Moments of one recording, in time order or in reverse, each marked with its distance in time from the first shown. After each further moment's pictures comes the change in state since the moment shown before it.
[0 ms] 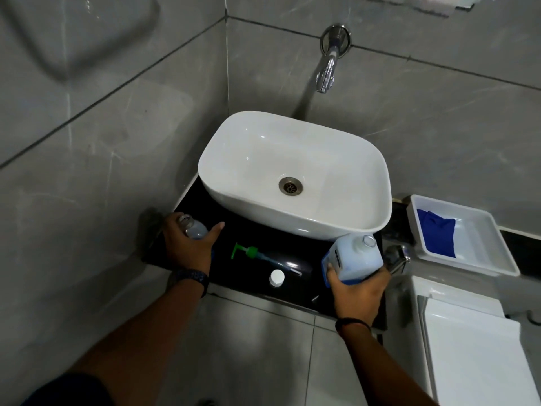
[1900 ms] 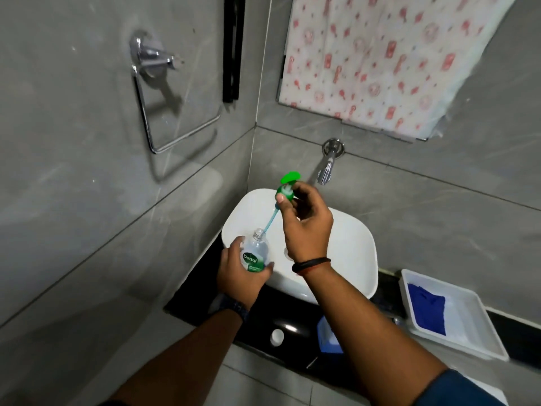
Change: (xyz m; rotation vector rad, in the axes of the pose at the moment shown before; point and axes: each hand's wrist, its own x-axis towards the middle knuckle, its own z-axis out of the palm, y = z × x) left_hand -0.017 0.134 -0.009 0.044 -0.187 0.112; right_hand -0.011 -0.301 0.037 0.680 -0.423 -0.541
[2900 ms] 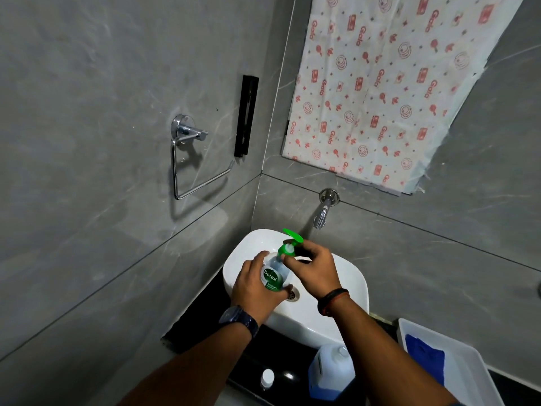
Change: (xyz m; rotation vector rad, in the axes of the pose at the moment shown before) left_hand 0.005 0.078 -0.014 0.070 -0.138 0.116; right_hand 0.018 -0.030 -0.049 -0.264 -0.379 0.235
